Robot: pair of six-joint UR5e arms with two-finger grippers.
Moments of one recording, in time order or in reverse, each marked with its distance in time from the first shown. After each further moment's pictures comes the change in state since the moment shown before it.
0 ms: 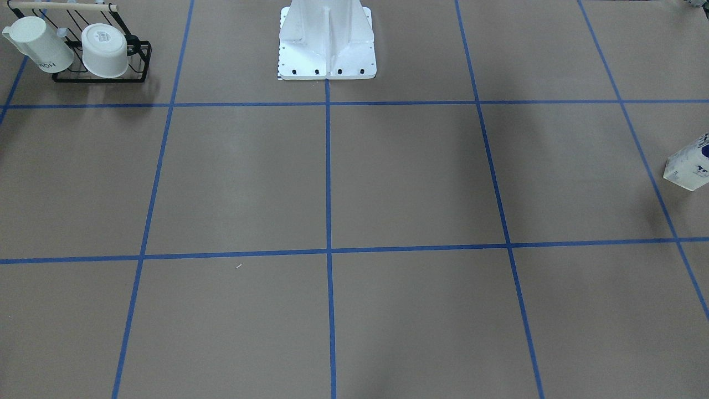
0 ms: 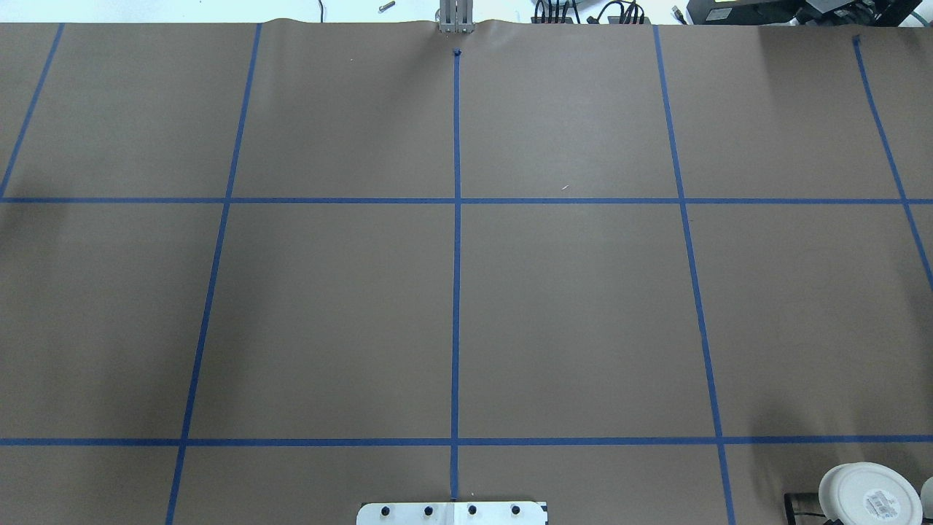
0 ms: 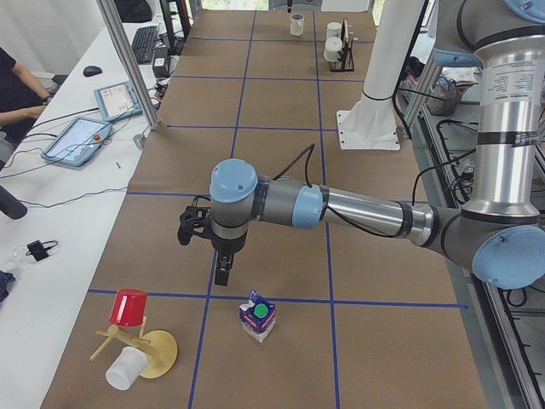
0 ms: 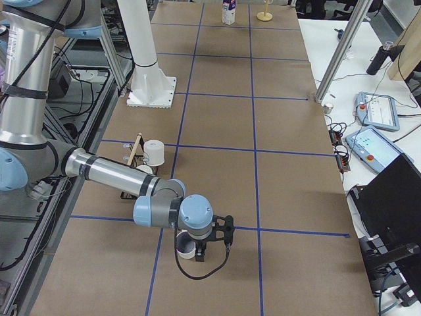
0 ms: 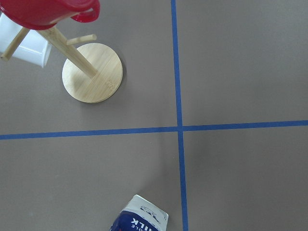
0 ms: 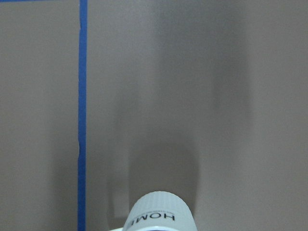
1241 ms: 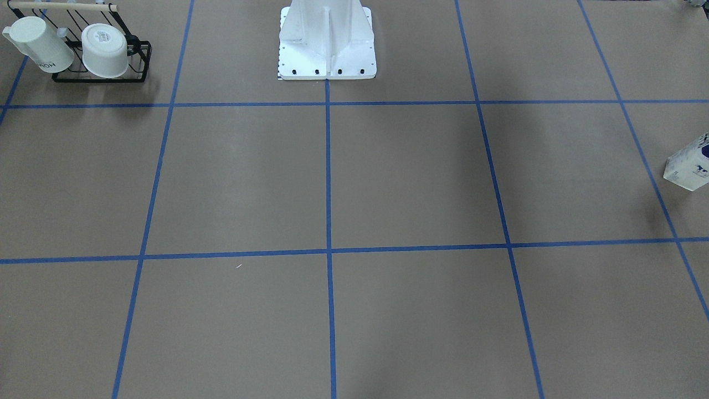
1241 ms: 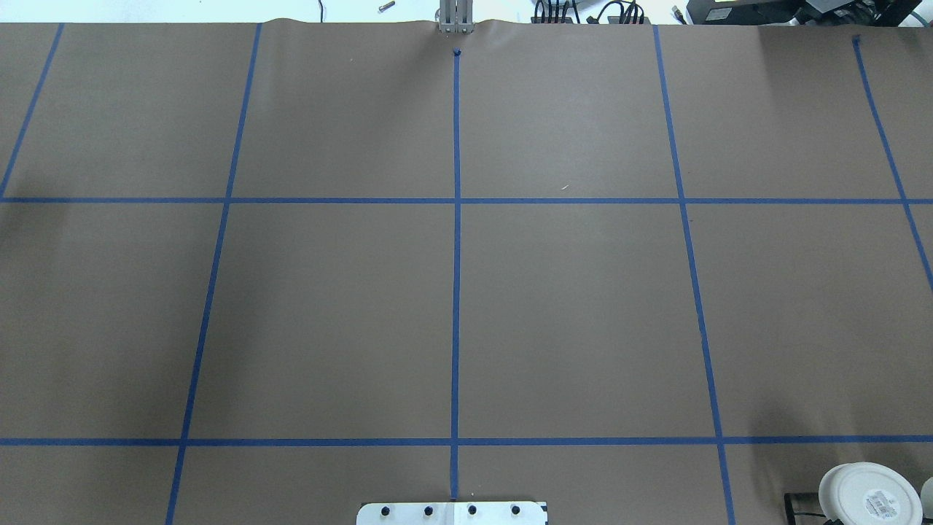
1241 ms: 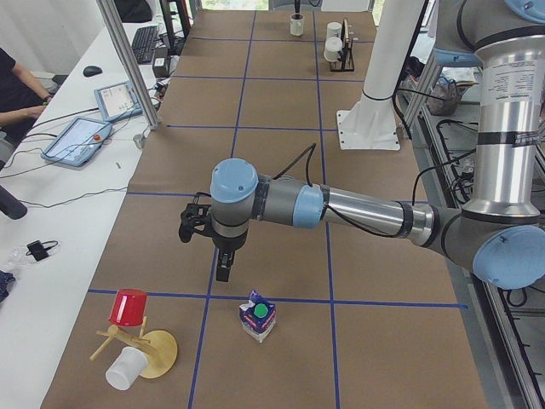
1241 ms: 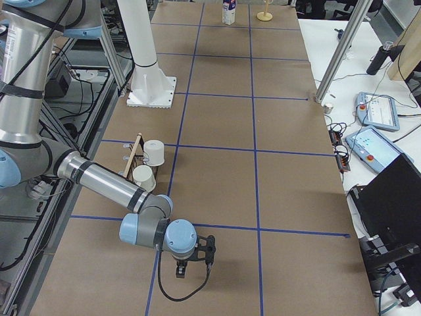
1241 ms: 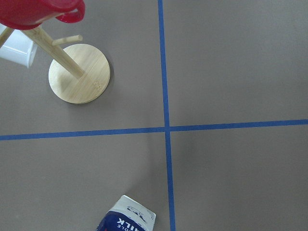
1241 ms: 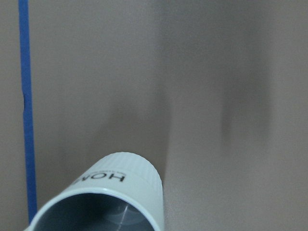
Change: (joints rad) left arm -0.002 0.001 -0.004 0.002 -0.043 0.001; right arm -0.021 -0.002 -0.114 0.009 -0.004 -0.068
